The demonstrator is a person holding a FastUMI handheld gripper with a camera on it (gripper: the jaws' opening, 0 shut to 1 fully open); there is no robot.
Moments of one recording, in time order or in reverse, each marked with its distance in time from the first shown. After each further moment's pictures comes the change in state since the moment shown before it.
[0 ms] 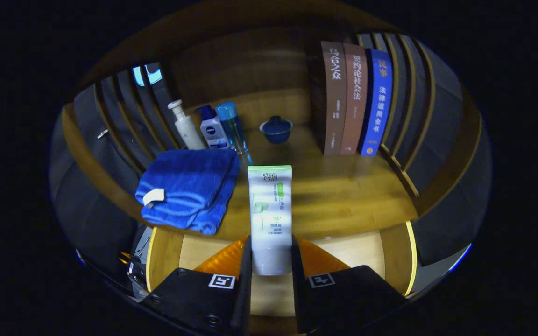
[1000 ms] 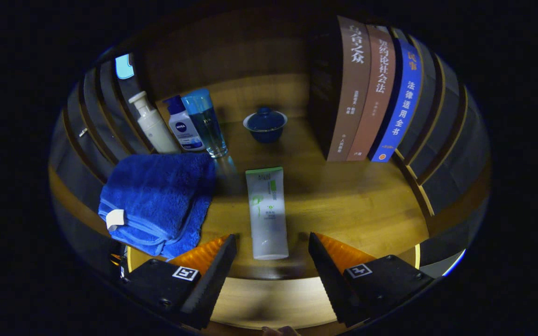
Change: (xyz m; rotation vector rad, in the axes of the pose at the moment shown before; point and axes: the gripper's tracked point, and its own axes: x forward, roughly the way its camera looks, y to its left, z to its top) arm 0.046 -0.010 0.006 0.000 0.037 -0.067
